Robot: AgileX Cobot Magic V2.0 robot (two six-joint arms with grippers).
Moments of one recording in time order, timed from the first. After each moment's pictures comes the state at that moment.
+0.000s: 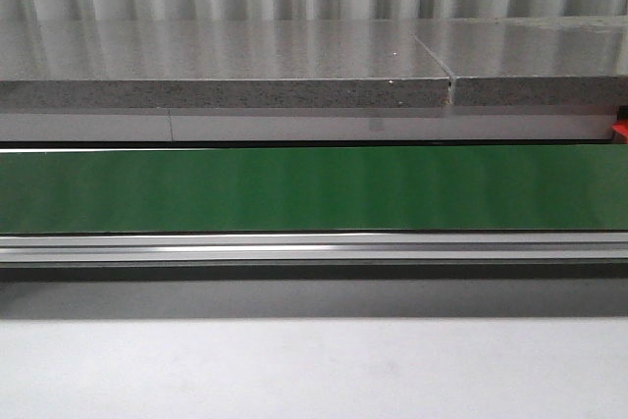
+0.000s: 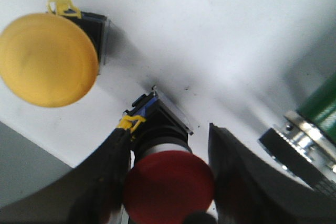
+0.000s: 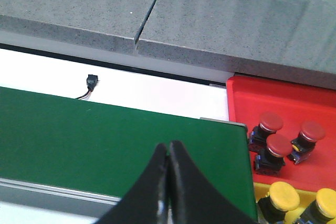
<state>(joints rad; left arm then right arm) 0.55 1.56 -1.00 -0.08 0.98 -0.08 -0.02 0.44 -0.61 0.10 0.54 -0.21</state>
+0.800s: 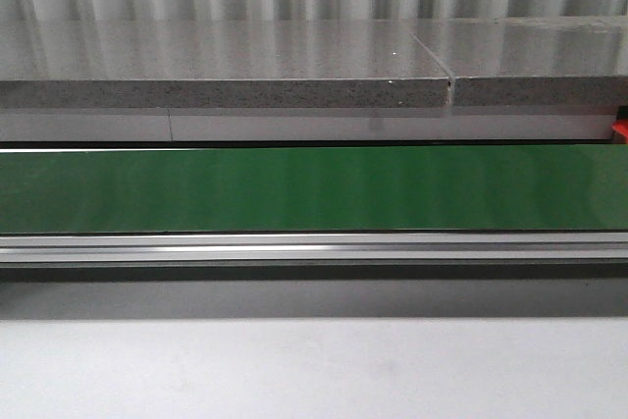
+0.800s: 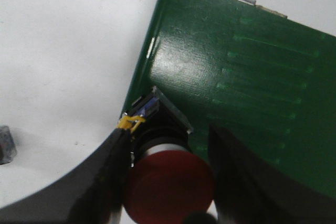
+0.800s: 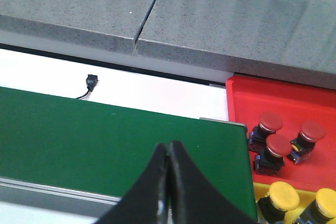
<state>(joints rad) 0.23 1.62 -1.42 -0.08 1.23 -0.03 -0.02 0.44 -0.61 0.10 0.54 -0.21</state>
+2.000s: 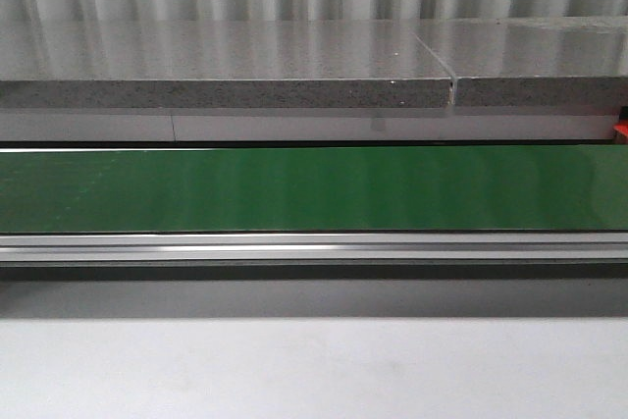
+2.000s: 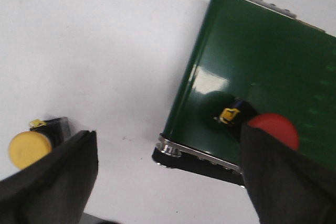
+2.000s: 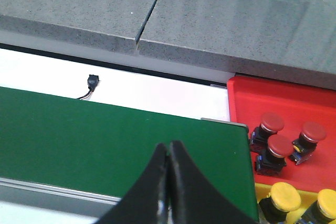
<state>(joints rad) 0.31 1.53 -1.42 0.00 1.23 -0.06 -0.02 0.44 -0.61 0.10 0.54 -0.21</state>
